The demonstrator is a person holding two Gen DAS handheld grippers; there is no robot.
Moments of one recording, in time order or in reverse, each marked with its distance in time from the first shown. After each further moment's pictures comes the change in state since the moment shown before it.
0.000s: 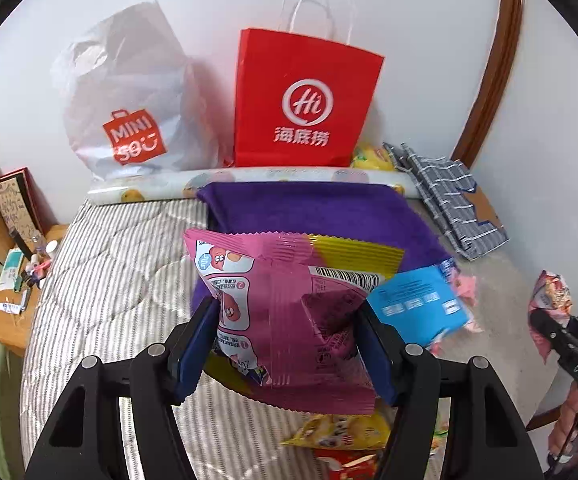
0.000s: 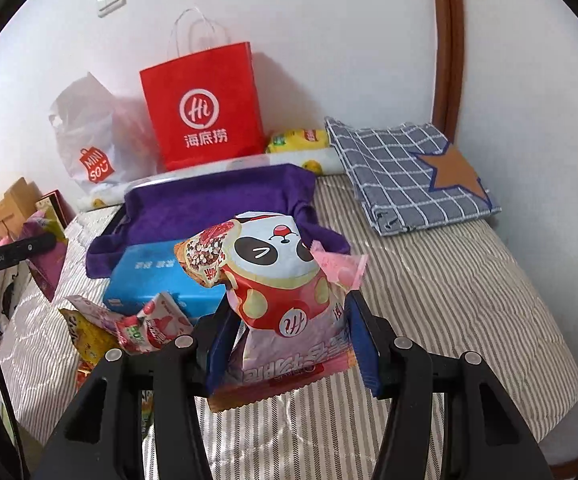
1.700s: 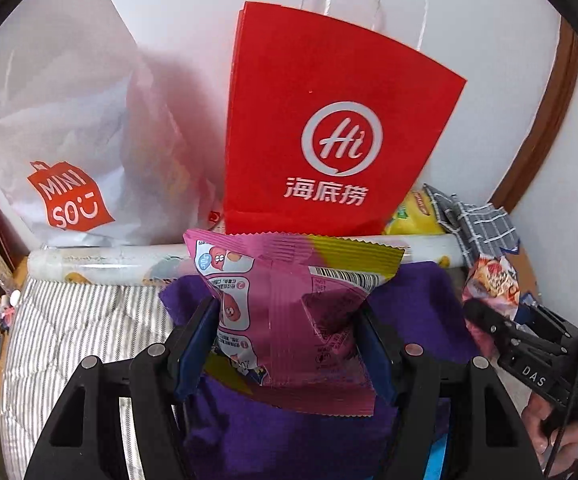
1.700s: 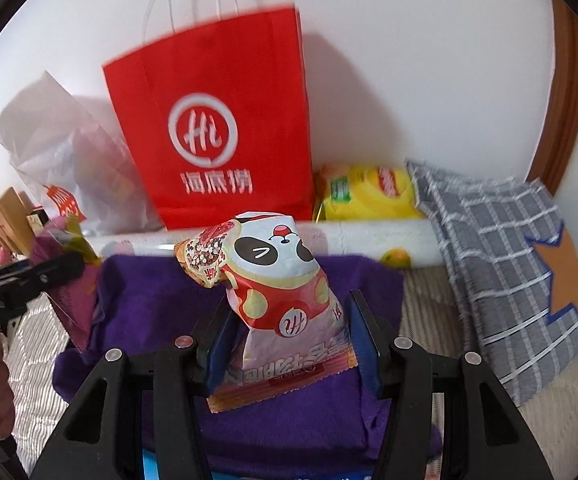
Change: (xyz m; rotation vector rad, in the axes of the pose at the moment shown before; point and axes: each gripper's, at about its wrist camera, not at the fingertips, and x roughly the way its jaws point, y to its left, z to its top) left arm 0.139 0.012 0.120 -0.054 0.016 0.032; right arm 0.204 0.058 0.145 -0.070 0.090 0.098
